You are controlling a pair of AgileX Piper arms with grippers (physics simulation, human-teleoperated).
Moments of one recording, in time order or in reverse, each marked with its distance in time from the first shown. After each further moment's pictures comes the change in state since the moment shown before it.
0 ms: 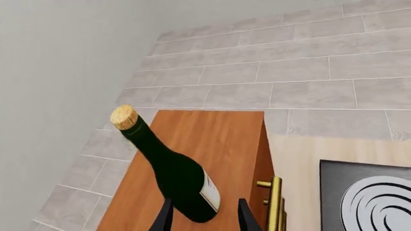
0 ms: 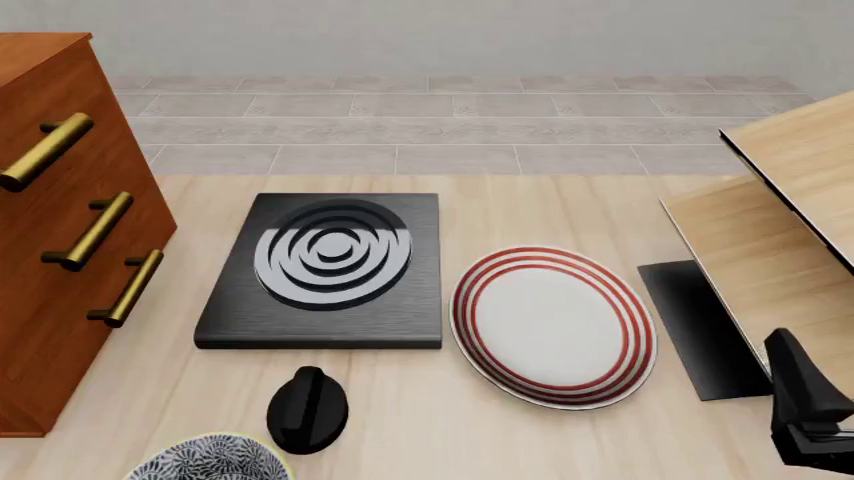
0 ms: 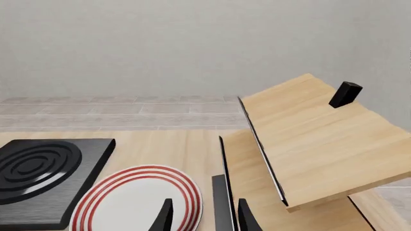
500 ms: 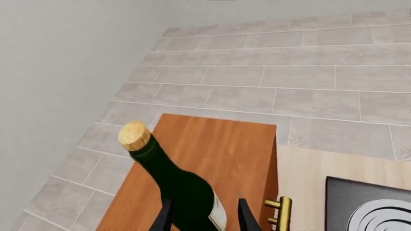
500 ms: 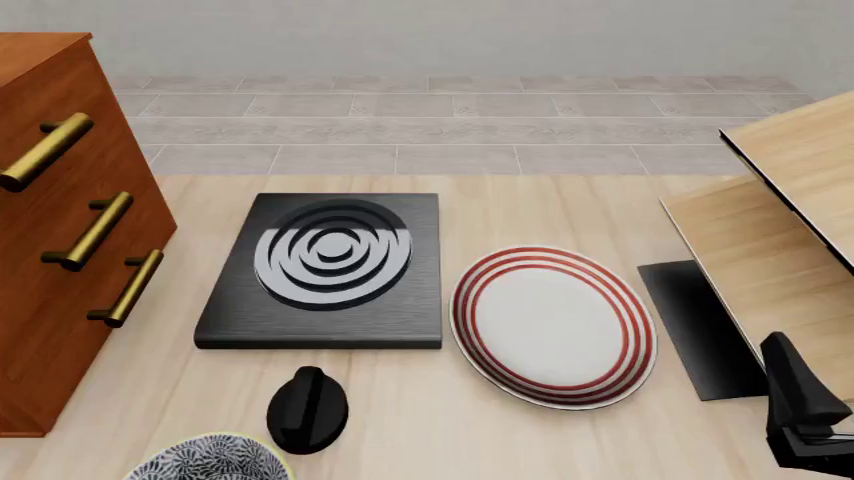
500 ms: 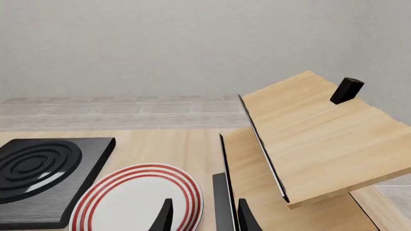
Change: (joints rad) left arm 0.032 0.104 -0.054 -0.052 -0.057; right arm 0.000 -0.003 0.024 -0.020 0.006
